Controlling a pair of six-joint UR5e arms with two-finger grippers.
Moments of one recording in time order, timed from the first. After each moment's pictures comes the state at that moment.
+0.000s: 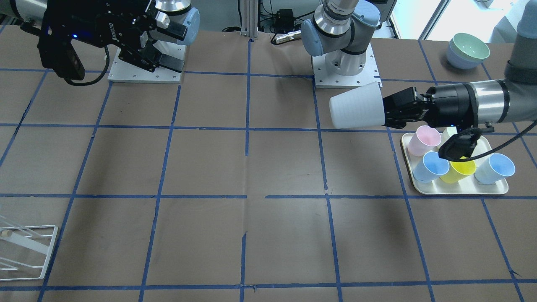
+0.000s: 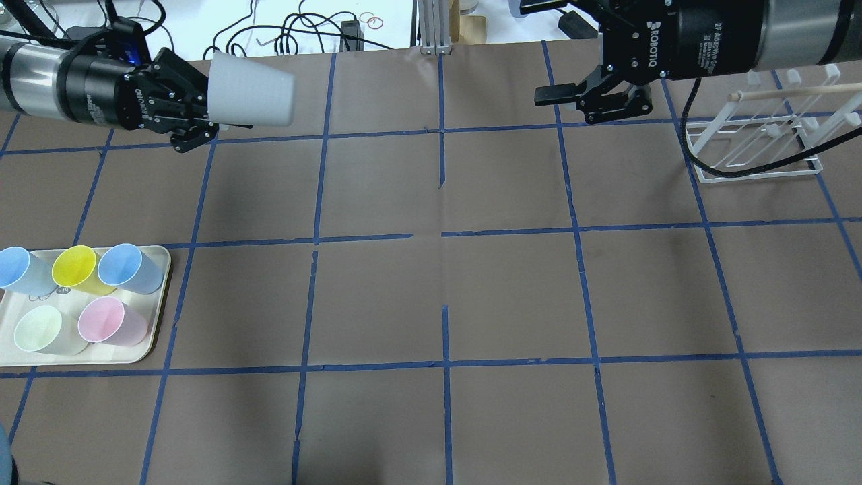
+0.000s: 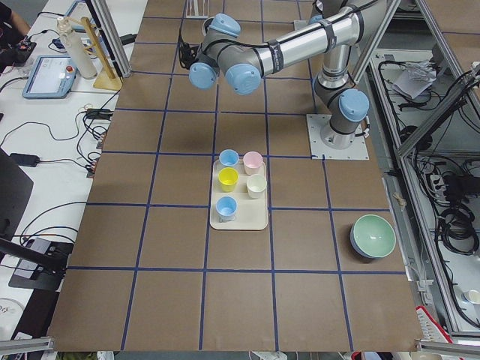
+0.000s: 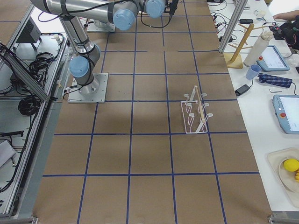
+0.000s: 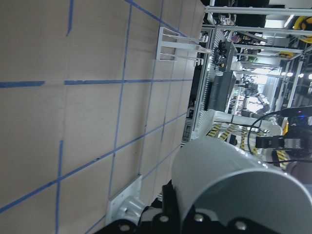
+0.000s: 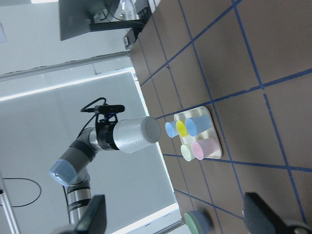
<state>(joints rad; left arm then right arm) -1.19 -1.82 -1.45 -2.50 0.50 0.86 1.34 -1.70 1.76 -1.39 -0.23 -0.06</state>
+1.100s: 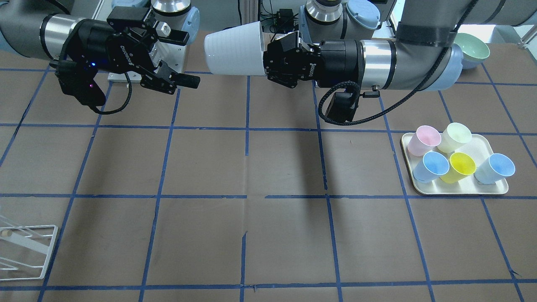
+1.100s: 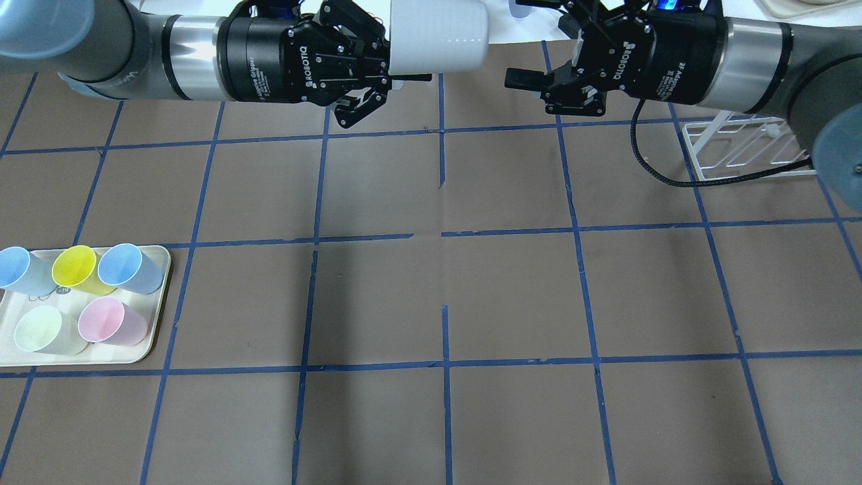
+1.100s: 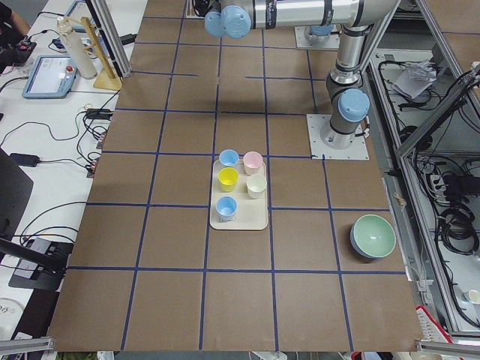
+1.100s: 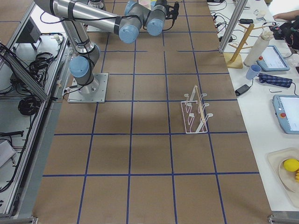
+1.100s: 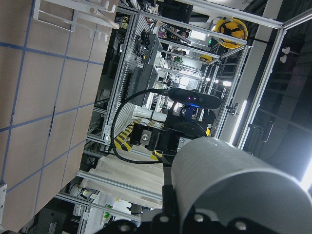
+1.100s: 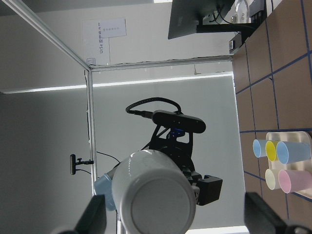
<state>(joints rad) -1.51 -1.74 -1.46 -2.57 0.13 0.78 1.36 -1.65 1.86 -1.39 0.02 -0.32</state>
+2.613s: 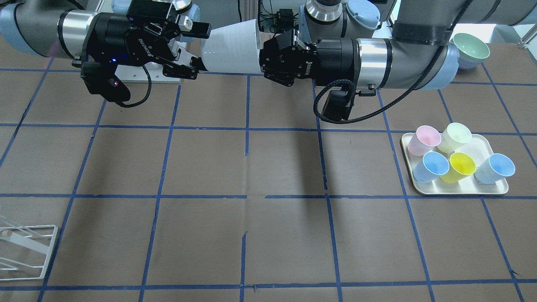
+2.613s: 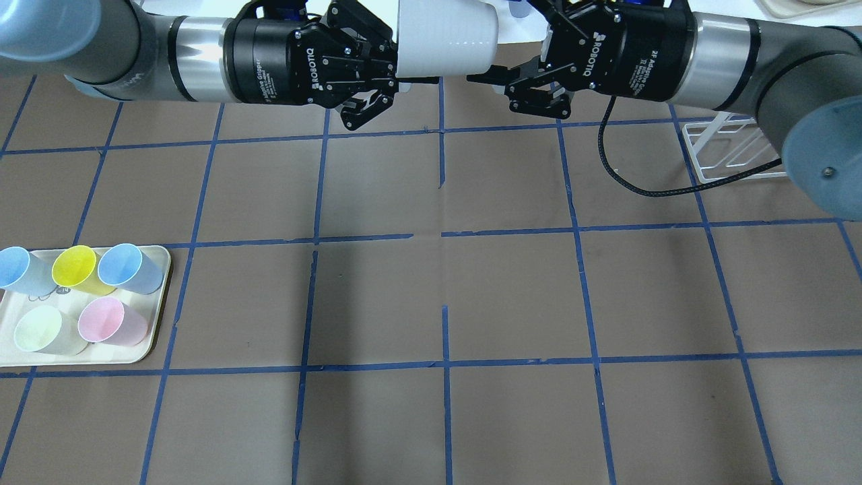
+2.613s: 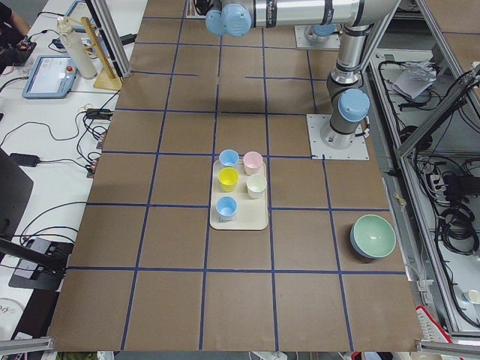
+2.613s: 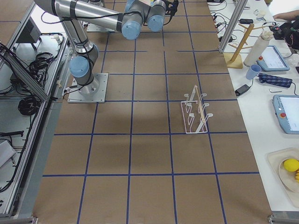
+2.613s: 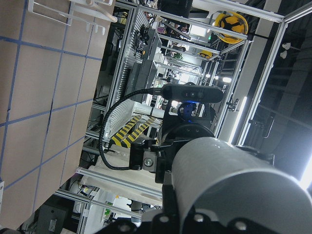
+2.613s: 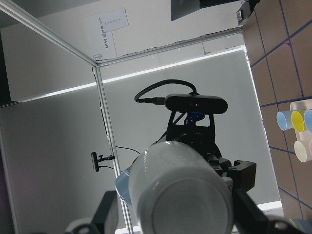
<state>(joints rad) -1.52 -1.74 -1.46 -2.57 0.13 0.77 1.42 -1.64 1.84 -1.40 0.07 -0.17</state>
